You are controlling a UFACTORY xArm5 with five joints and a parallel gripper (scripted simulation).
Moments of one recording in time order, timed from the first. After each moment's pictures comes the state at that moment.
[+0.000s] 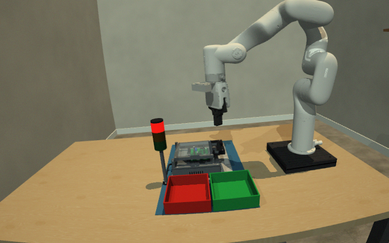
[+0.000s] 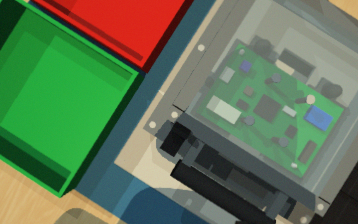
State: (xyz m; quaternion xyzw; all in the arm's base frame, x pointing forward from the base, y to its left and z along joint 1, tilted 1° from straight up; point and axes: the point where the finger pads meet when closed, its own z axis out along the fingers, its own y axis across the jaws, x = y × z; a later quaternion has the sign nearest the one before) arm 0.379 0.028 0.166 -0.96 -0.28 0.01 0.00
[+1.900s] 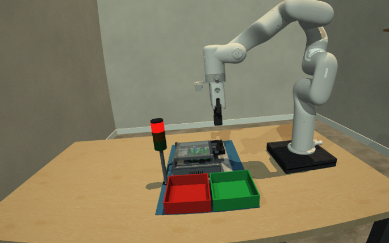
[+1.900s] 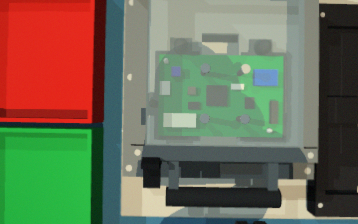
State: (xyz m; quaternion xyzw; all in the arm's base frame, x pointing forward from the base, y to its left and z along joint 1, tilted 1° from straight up) arm 0.379 0.028 0.166 -1.00 -0.01 0.01 0.00
